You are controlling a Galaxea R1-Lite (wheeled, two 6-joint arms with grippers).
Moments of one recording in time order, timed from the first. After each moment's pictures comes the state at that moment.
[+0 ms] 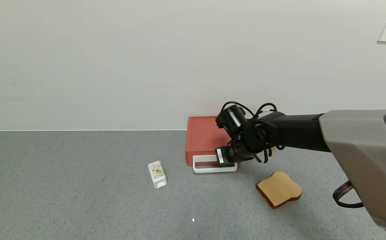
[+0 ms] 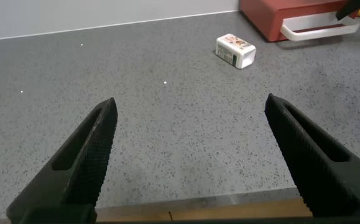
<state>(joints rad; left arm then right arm) 0.00 0.00 0.00 0.00 -0.03 0.06 0.60 2.38 -1.97 0.51 -0.16 0.31</state>
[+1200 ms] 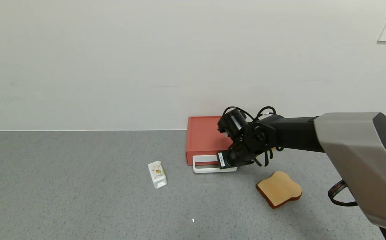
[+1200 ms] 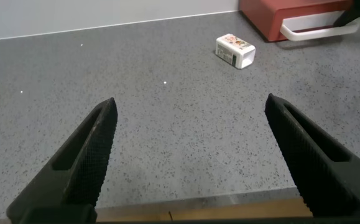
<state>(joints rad) 0.00 0.00 0.00 0.00 -0.03 0.06 0.59 2.41 -1.97 0.53 -0.09 0.32</state>
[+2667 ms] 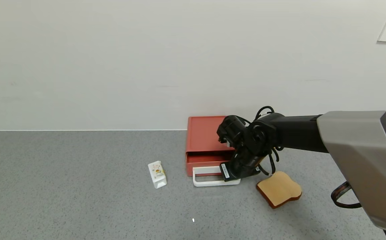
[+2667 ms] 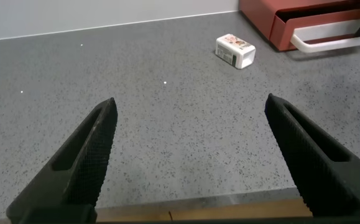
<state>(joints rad) 0.00 0.00 0.00 0.00 -0.03 0.06 0.60 2.39 -1.97 0.75 -0.06 0.33</state>
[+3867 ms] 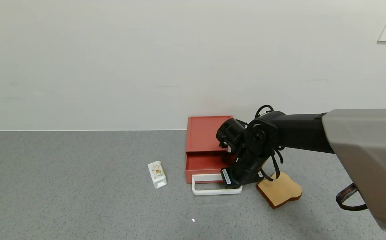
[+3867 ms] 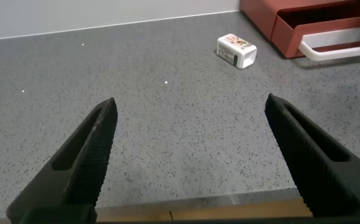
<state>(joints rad) 0.00 0.00 0.00 0.00 -0.03 0.05 0.63 2.37 -1.97 0.86 -0.01 0.38</state>
